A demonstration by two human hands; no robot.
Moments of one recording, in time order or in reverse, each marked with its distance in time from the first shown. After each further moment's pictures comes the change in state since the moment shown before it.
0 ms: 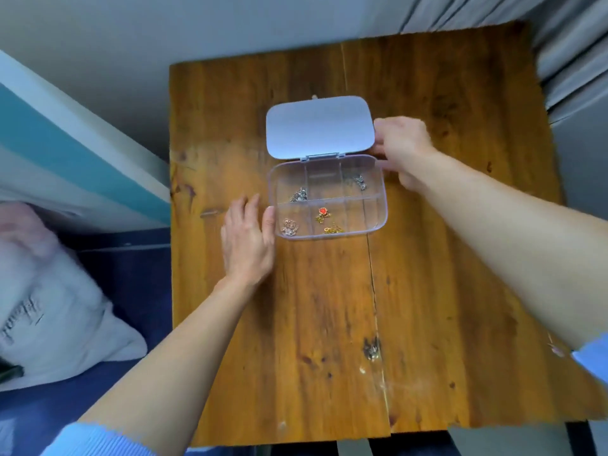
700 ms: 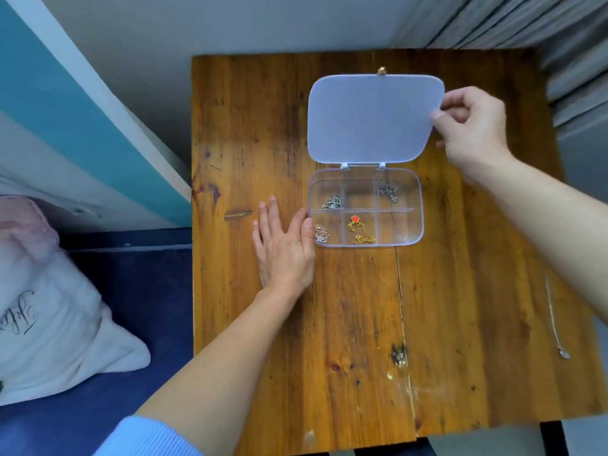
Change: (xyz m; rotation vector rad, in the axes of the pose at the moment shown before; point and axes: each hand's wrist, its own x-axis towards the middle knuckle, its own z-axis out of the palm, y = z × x) left_hand -0.005 -0.015 0.013 -0.049 -0.095 0.054; right_hand -0.008 -0.020 -0.020 -0.337 0.236 -0.509
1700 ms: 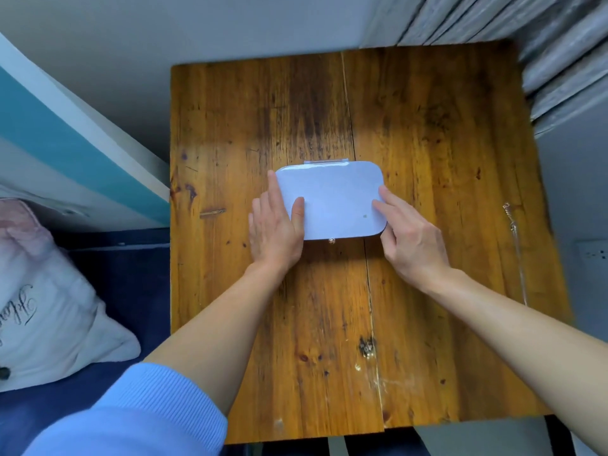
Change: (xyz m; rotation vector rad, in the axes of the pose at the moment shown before) left_hand 0.016 0.044 0.012 0.006 0.108 0.020; right_hand -0.130 0.075 -0.013 -0.419 -0.297 -0.384
